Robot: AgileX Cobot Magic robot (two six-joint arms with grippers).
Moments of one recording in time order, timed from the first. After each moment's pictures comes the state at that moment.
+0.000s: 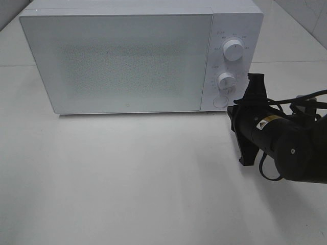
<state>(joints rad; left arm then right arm) 0.05 0.00 -0.50 -0.04 1.04 0.01 0.53 1.86 -0.50 0.55 -0.93 1.44</state>
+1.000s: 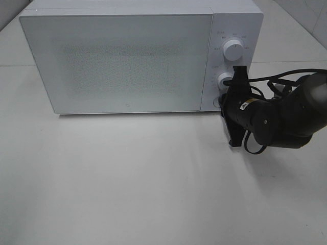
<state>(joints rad) 0.05 0.00 -0.50 -0.04 1.04 0.01 0.40 2.06 -0.76 0.41 -0.81 1.43</state>
